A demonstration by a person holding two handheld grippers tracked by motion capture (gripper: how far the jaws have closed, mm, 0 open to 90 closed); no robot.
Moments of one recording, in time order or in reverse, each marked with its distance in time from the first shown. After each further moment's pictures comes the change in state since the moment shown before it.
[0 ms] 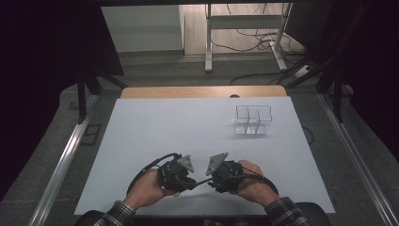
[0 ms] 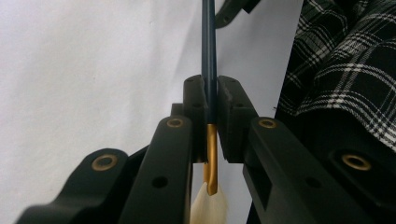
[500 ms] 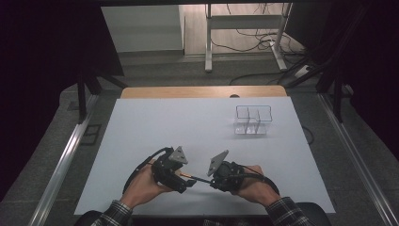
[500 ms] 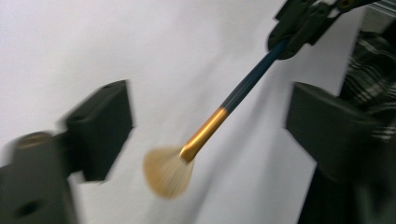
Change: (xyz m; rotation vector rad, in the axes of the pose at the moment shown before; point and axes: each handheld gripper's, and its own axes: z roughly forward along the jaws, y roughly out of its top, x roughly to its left) left arm 0.009 -0.009 -0.018 -0.140 0.207 -0.068; right arm -0.004 -0.004 -0.001 0.036 0.119 0.052
